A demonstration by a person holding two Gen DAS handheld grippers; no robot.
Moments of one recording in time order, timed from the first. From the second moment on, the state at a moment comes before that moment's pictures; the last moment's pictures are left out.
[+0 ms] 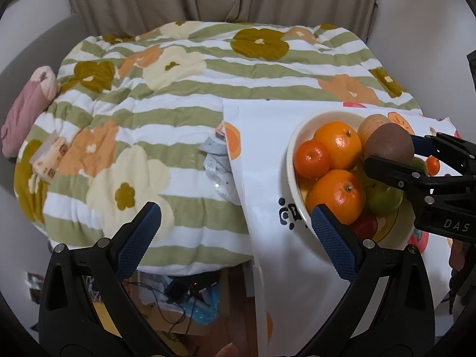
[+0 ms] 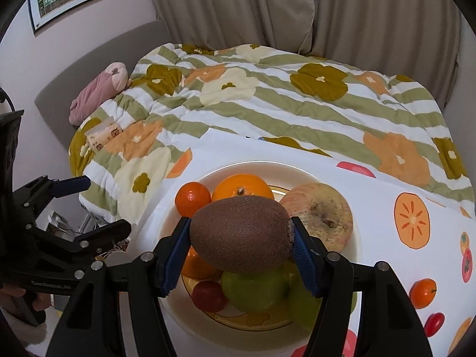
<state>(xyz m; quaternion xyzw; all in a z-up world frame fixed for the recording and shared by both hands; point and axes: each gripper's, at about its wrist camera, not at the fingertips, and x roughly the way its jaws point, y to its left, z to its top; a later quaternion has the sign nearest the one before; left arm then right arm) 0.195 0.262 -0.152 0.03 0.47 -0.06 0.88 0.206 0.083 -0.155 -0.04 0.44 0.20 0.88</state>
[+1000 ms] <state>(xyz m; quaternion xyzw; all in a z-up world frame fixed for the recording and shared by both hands) 0.146 0.217 -0.088 0.01 0.43 0.00 0.90 0.165 0.029 -0.091 -0.02 0.40 0.24 0.89</state>
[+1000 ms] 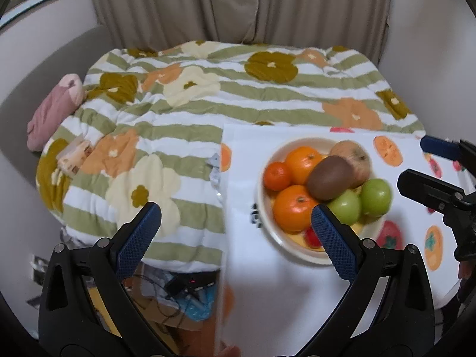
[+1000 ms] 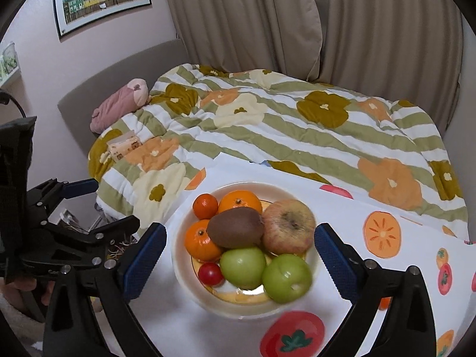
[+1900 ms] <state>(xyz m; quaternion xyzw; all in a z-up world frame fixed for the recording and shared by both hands) 0.122 0.011 -0.088 0.04 0.42 -0.10 0.90 0.104 -0.182 -0.093 -0.01 0.41 0.16 0.90</state>
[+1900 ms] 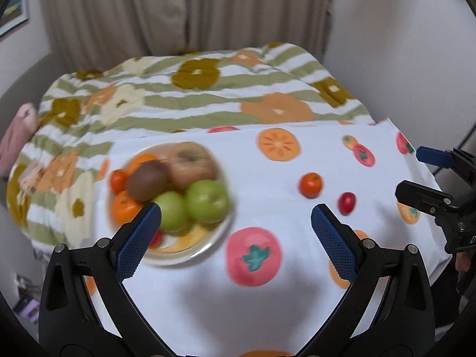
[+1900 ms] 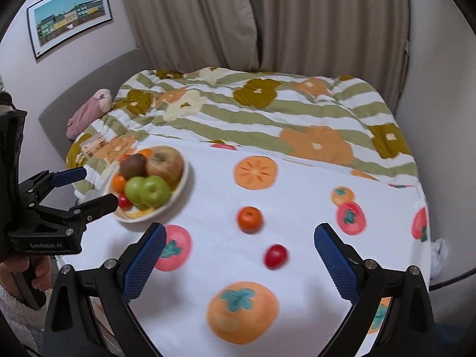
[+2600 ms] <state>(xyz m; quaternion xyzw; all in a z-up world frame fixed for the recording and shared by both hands) 0.193 -0.098 -0.181 0.13 0.46 -0.21 0.85 0.111 -0.251 -0.185 0.05 0.48 0.10 0.87</state>
